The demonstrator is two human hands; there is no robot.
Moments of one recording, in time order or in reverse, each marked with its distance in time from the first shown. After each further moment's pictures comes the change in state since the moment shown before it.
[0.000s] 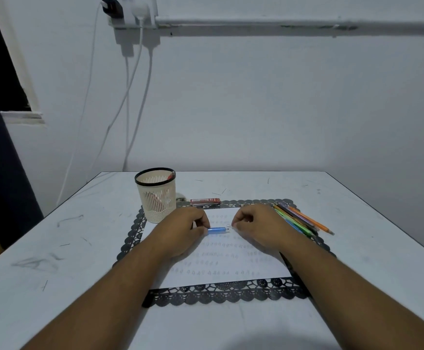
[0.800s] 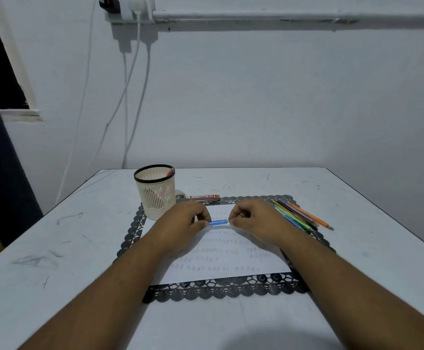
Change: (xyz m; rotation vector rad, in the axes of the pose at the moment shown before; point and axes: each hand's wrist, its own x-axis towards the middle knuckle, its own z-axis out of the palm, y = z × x) left_hand 0.002 0.000 -0.003 -0.001 0.031 0.092; right_hand 0.000 -0.005 0.000 0.088 -0.020 -0.044
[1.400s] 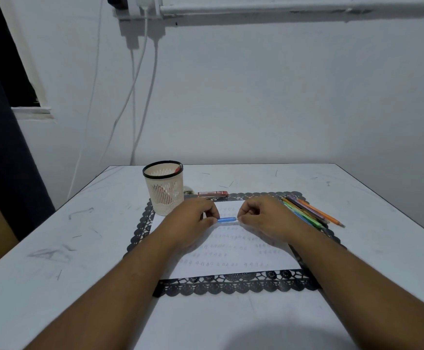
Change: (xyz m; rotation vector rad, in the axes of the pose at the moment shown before) left_hand 0.000 0.003 0.000 0.003 -0.009 -0.026; right_hand -0.001 -0.001 -0.003 0.014 -0.028 0.011
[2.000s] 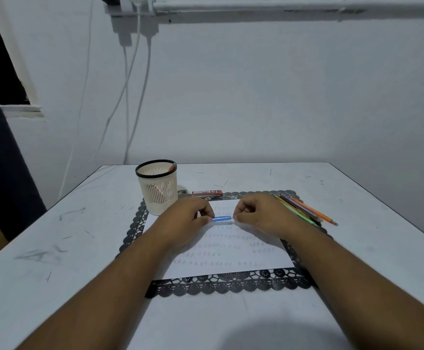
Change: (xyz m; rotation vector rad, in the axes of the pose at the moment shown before) left_hand -0.004 0.002 -0.002 -0.033 0.004 0.000; right_hand 0.004 0.000 -0.006 -0.080 -0.021 -0.043
